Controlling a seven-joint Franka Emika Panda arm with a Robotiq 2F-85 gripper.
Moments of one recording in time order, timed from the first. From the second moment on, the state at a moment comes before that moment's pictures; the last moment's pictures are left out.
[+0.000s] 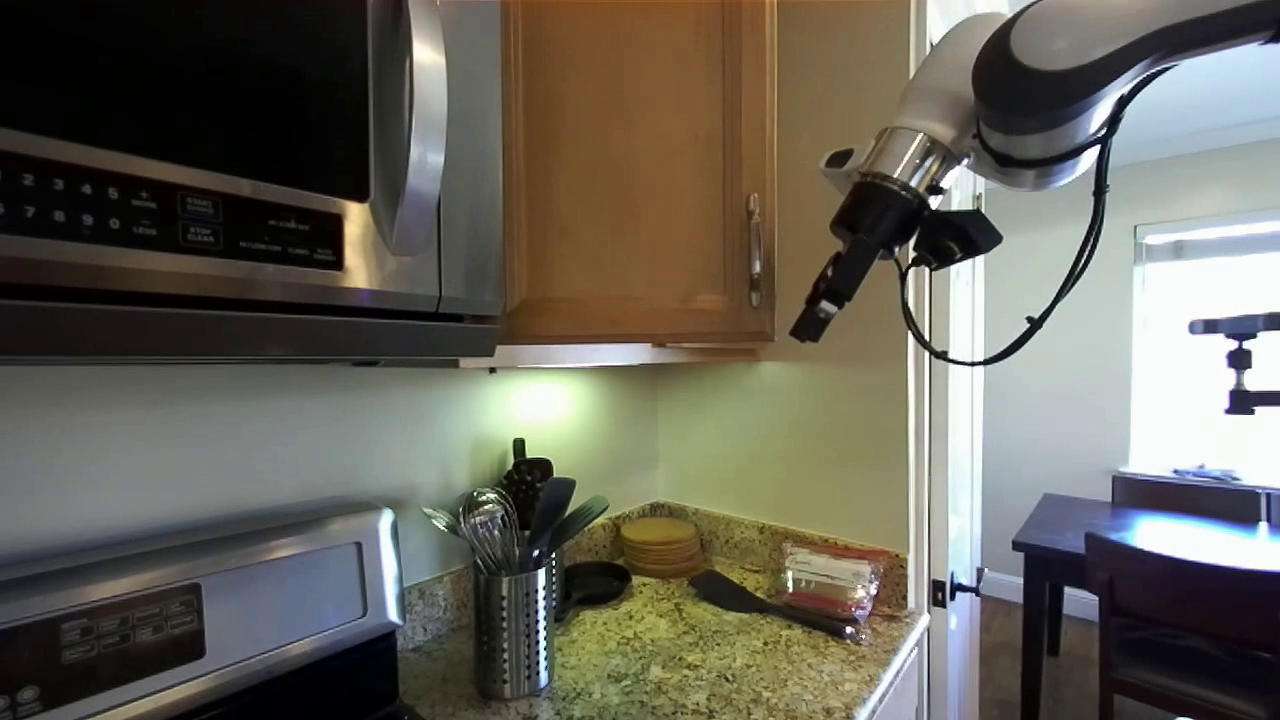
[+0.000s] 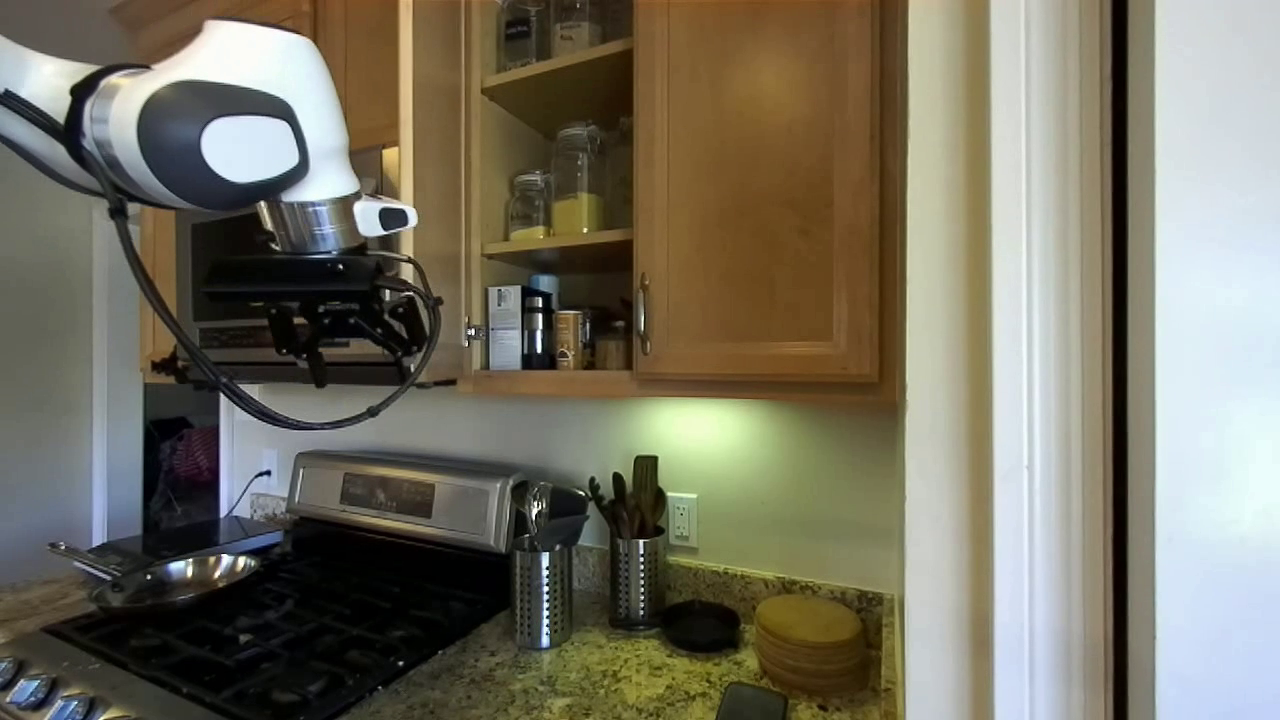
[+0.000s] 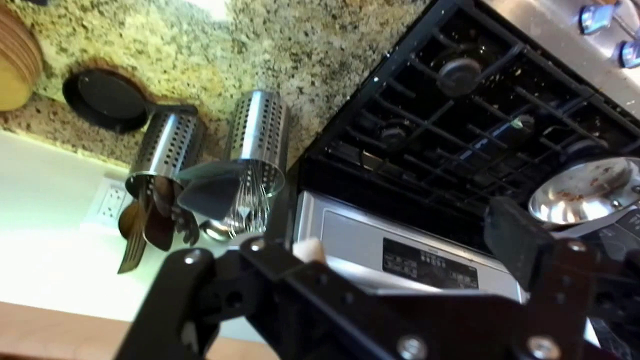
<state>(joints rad) 0.31 -0.75 -0.18 -2.44 0.09 2.23 -0.45</state>
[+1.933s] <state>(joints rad) 0.27 -0.55 -0.06 -2.21 0.16 2.43 -0.42</state>
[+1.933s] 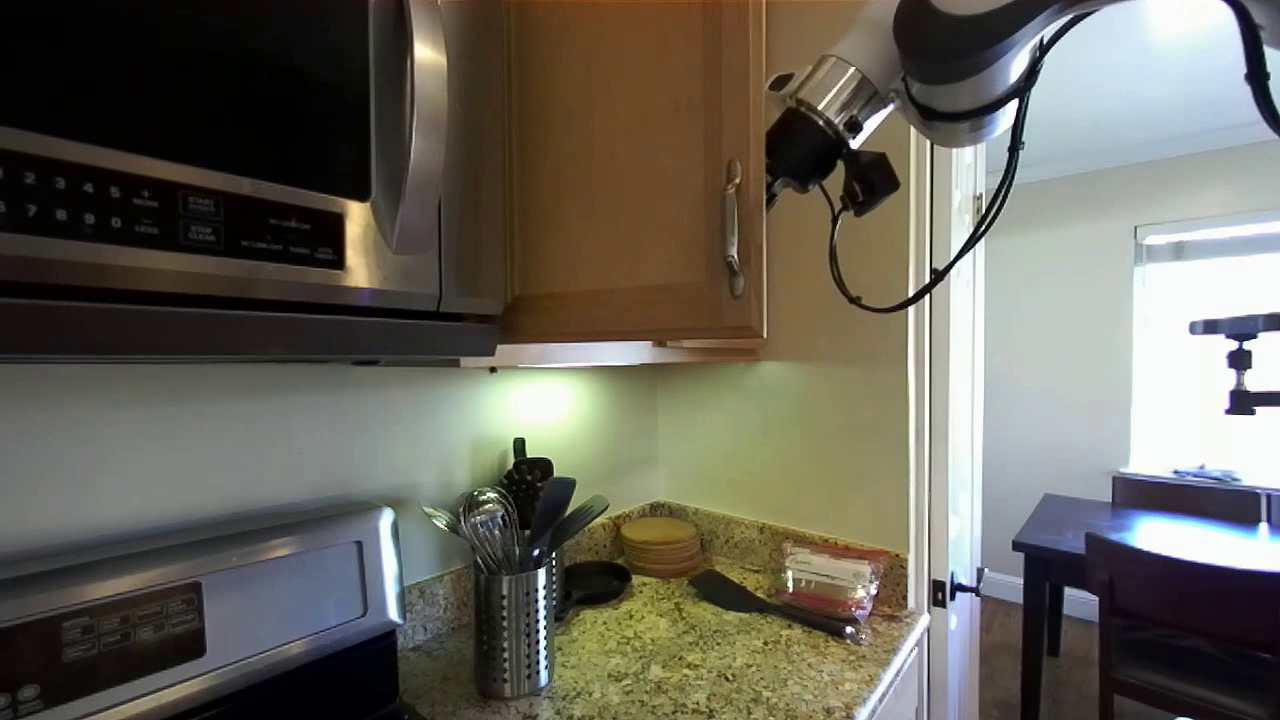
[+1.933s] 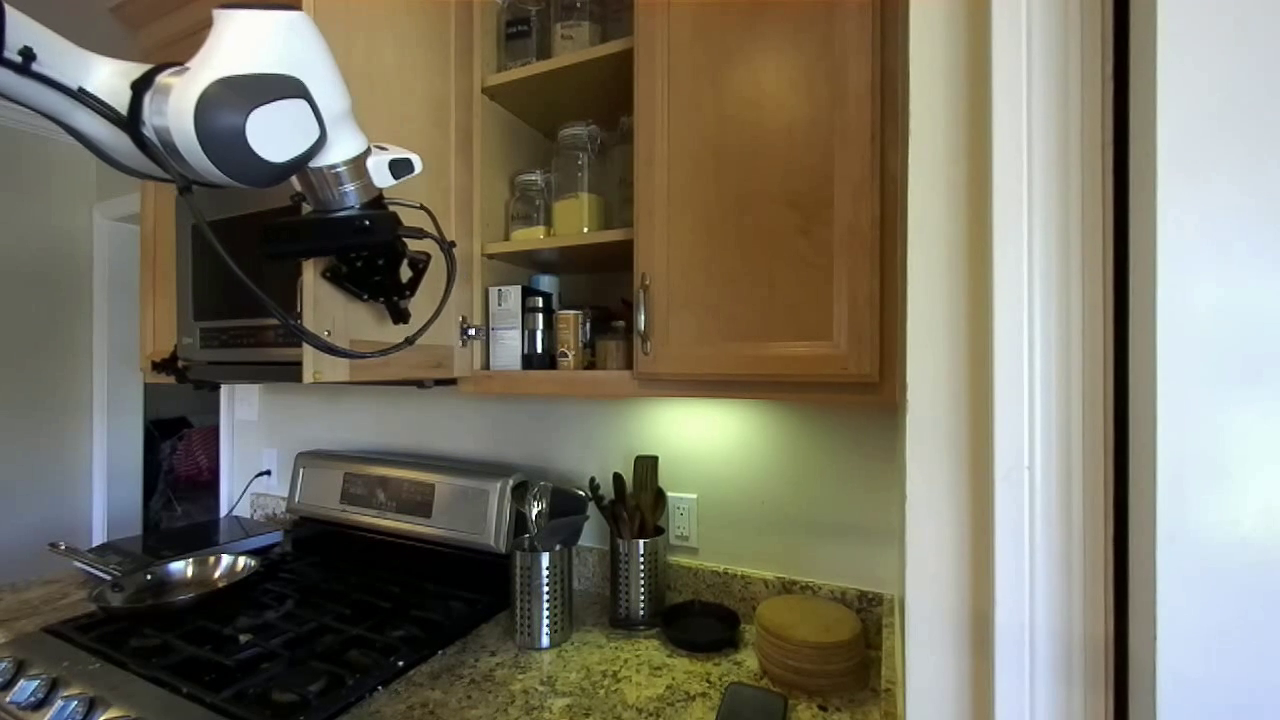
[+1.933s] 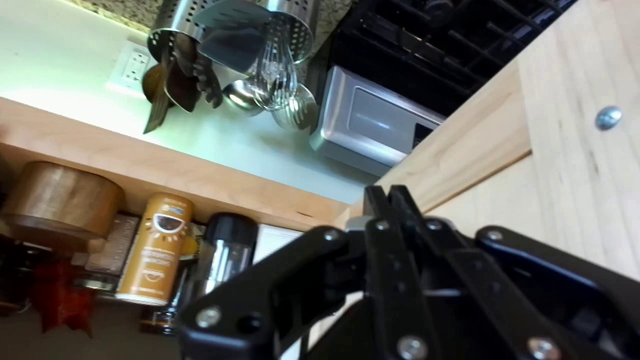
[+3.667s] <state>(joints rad) 0.08 -0.38 0.08 -2.19 -0.03 2.55 -0.12</state>
